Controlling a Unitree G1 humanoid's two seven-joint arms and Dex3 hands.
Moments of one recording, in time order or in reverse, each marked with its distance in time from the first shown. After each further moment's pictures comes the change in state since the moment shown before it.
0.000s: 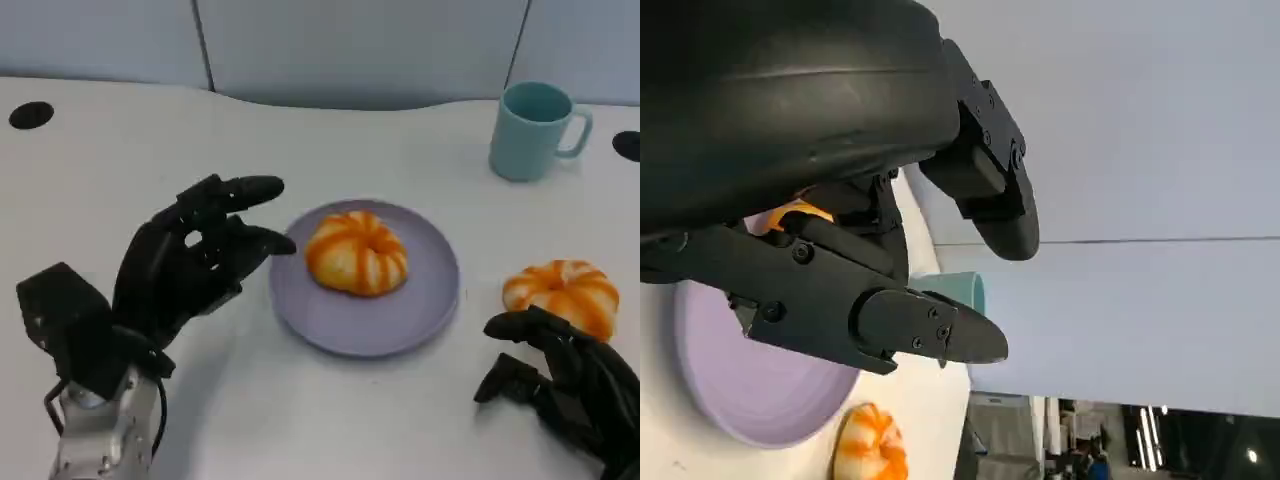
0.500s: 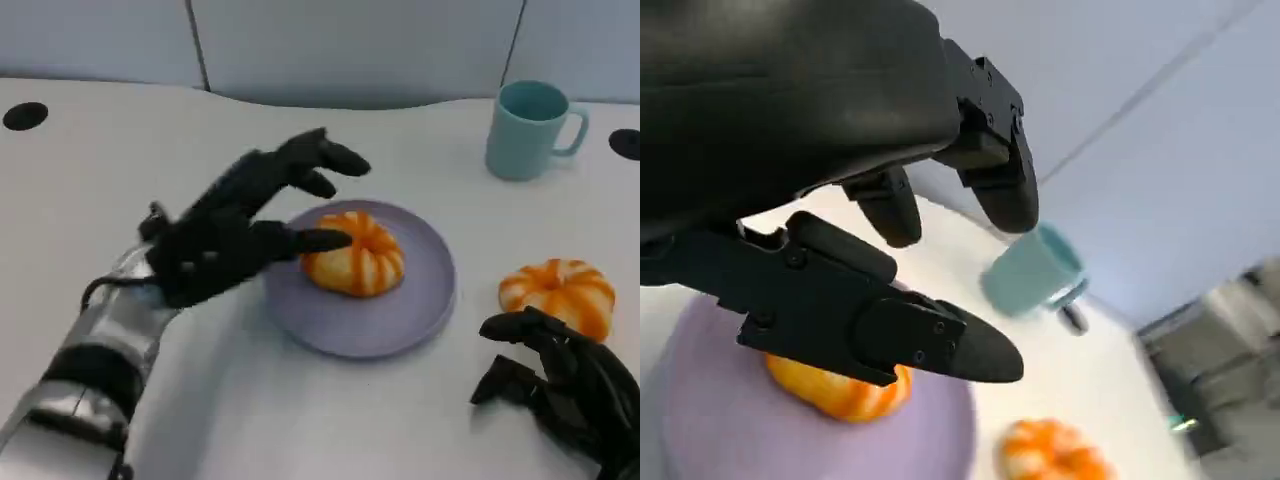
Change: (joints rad) left arm -0.372 0.111 -0.198 0.502 0.416 -0.357 0.153; right arm 0.018 0.004 0.011 -0.042 0.000 0.027 -0.024
